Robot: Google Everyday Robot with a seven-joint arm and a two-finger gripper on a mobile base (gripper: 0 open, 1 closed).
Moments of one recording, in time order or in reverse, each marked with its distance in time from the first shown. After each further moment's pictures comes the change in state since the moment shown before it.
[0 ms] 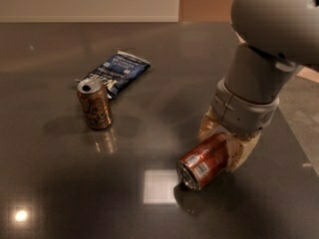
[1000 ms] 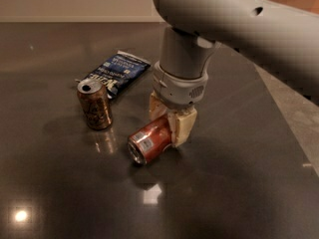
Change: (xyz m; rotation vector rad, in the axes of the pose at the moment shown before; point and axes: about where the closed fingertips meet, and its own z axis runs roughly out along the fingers) arm -0.050 -0.103 0.006 0.019 -0.025 -0.049
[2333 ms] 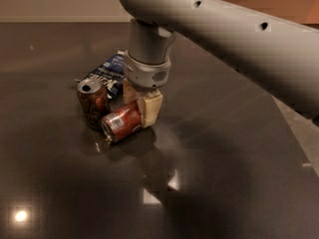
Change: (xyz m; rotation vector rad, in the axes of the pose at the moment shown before) arm -0.013 -0.090 0.018 0.032 -0.028 0.002
